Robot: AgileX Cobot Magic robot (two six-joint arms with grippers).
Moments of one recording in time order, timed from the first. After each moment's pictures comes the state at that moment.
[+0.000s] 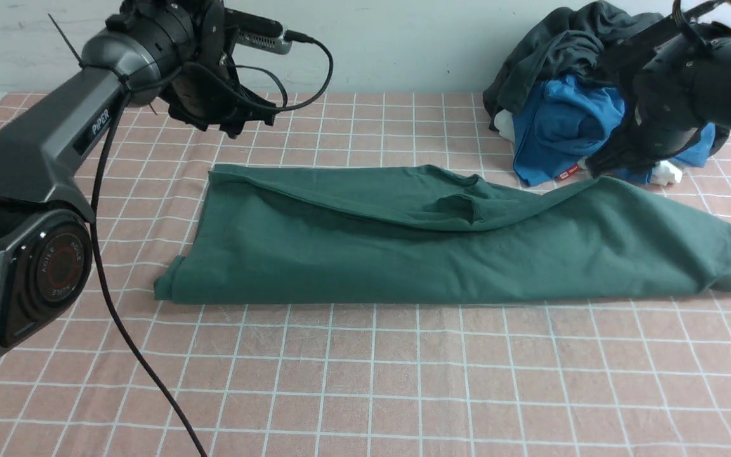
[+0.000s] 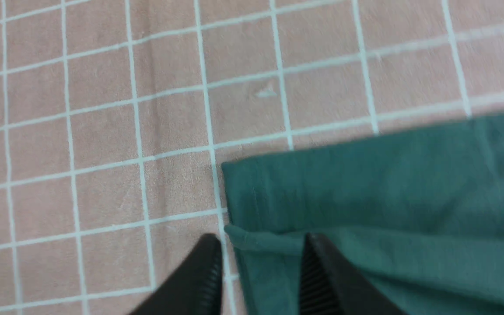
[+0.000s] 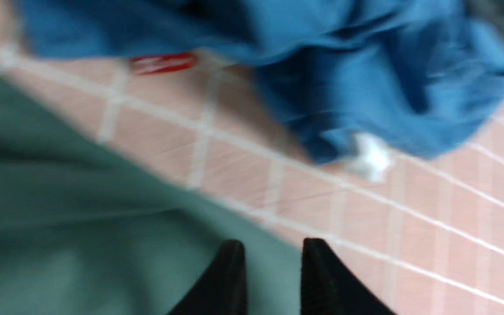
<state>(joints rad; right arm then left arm) 0.21 2.05 -1.66 -0.44 0.87 0.04 -0.20 2.37 -2.34 0.20 1.05 0.02</state>
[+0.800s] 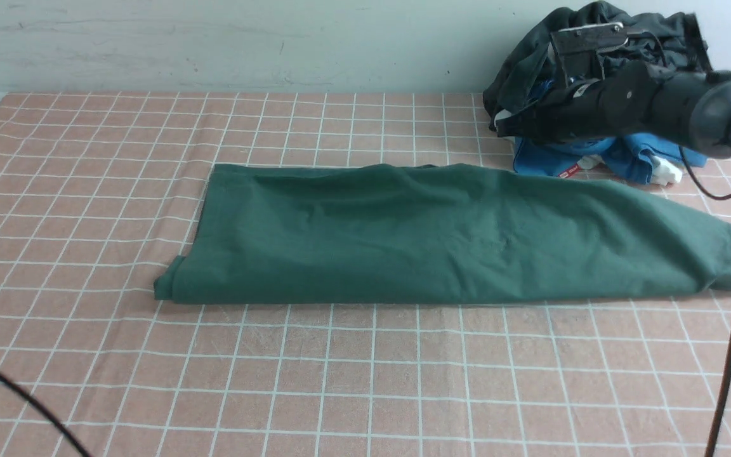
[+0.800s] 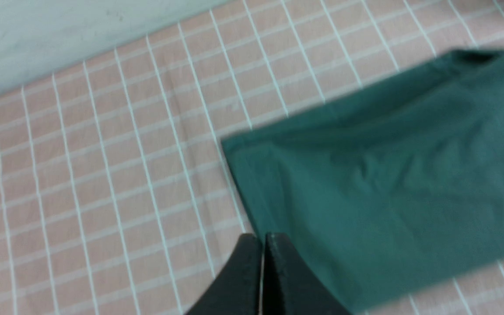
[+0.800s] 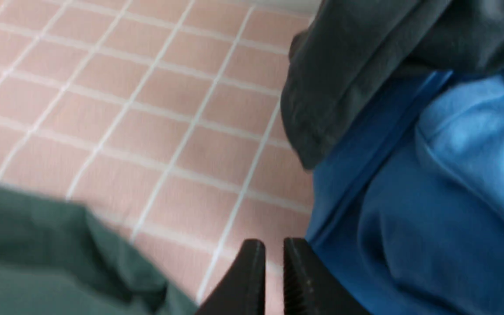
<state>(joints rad) 0.15 2.27 -1.88 0.28 0.52 -0.30 -0.16 1.70 -2.04 -0.01 1.24 0.23</state>
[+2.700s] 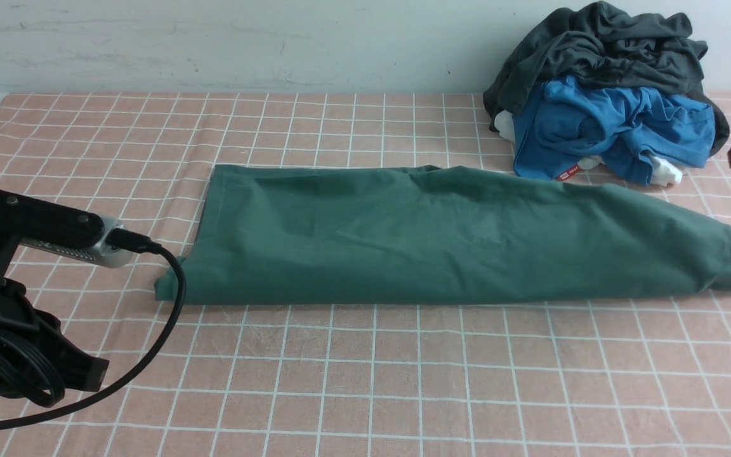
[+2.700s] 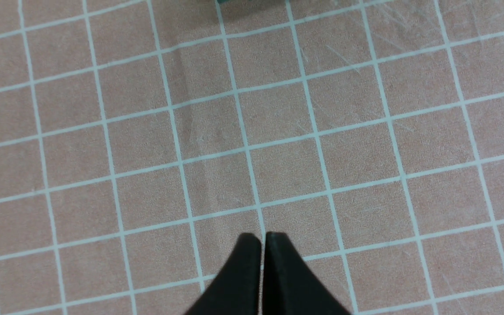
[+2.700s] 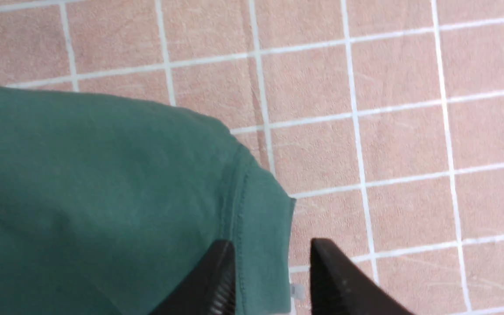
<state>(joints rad) -0.26 2.05 -1.74 0.02 1.12 0.00 -0.16 1.05 -0.76 0.01 0.83 0.08</state>
